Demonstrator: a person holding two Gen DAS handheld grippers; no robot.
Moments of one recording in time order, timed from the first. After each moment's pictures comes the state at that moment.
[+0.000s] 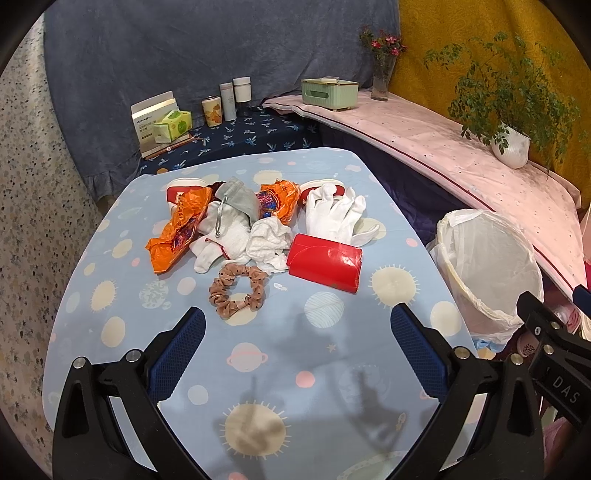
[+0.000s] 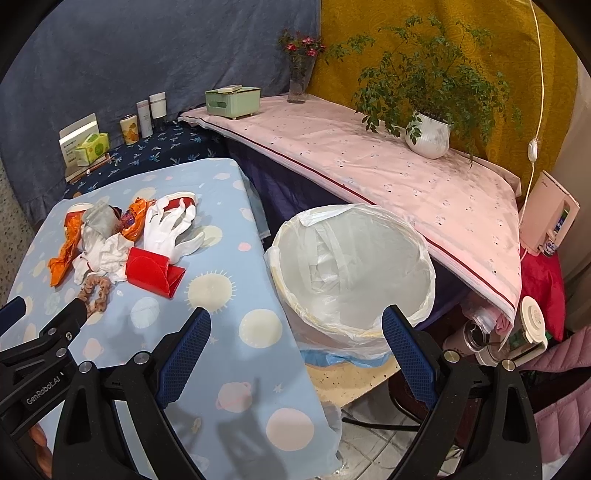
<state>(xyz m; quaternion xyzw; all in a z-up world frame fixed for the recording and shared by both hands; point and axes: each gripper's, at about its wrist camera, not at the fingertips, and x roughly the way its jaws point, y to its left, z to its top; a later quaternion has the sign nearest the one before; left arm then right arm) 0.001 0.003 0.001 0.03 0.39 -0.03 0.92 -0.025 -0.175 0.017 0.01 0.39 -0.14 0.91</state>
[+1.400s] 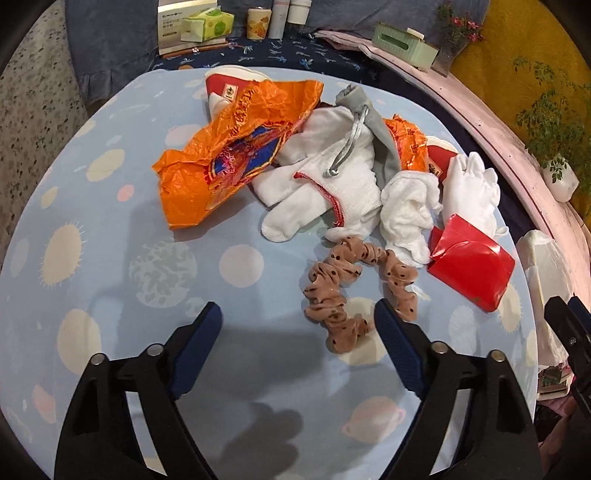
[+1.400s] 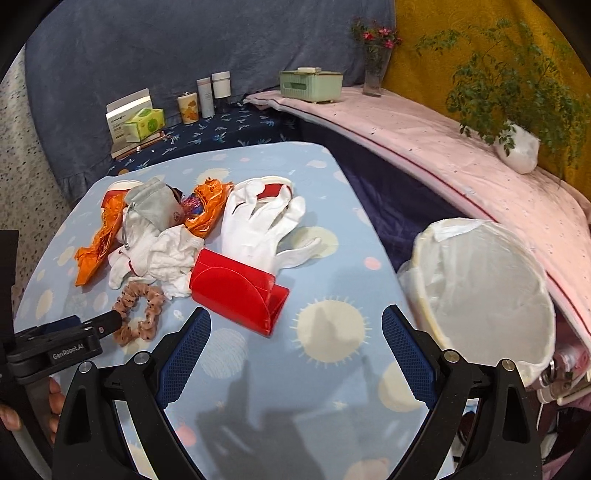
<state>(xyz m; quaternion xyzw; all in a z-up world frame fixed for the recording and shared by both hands) 0.109 0.141 -0.107 -0.09 0.50 -0.02 0.86 0.077 -0.081 -0.052 0.02 0.41 -0.02 0.91</state>
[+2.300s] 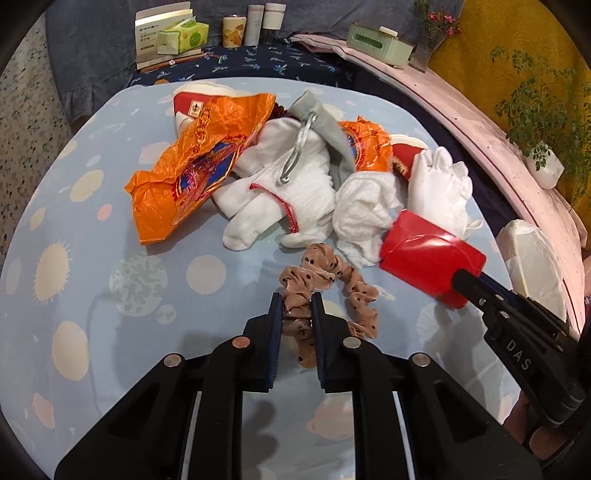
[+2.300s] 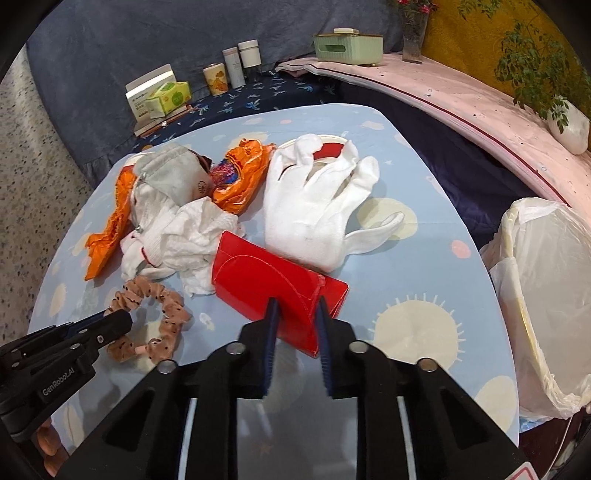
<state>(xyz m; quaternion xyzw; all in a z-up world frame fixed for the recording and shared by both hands) 0.103 0.119 -0.089 -0.07 0.49 -0.05 0.87 0.111 -0.057 -0.088 0.05 0.45 0.05 0.89</state>
